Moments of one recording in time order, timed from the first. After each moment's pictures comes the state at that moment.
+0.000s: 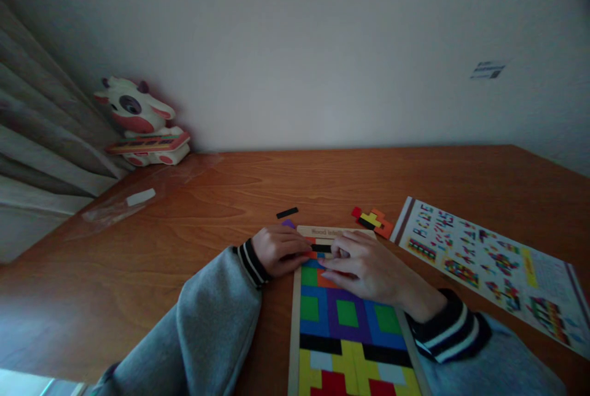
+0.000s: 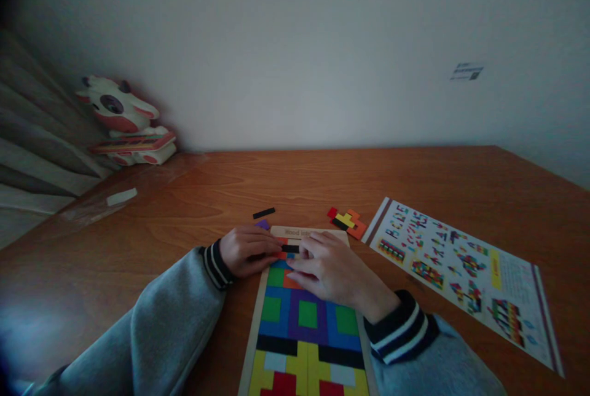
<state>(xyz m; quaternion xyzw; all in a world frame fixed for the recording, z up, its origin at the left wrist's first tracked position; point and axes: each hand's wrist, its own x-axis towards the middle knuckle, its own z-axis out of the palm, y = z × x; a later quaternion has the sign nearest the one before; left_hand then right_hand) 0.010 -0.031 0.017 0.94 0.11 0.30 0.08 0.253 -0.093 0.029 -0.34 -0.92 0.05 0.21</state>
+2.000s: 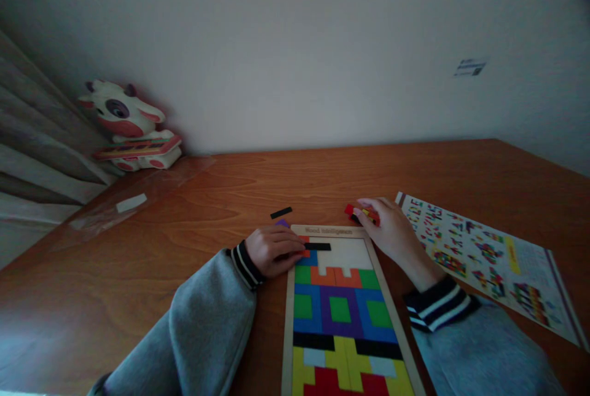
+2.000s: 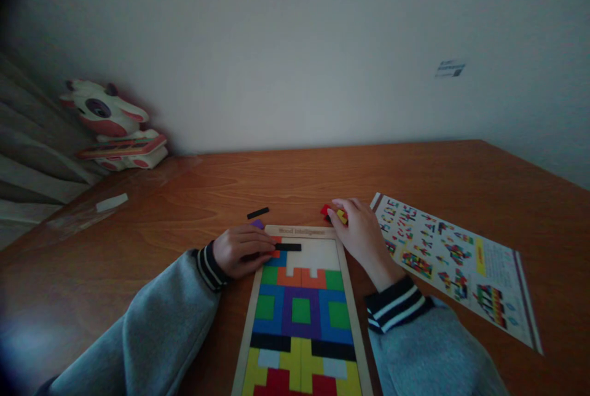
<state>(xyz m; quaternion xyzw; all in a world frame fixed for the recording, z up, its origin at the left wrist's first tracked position) 0.011 -0.032 0.020 0.94 0.11 0.31 0.06 0.307 -0.052 0.008 -0.61 -0.71 0.00 0.35</state>
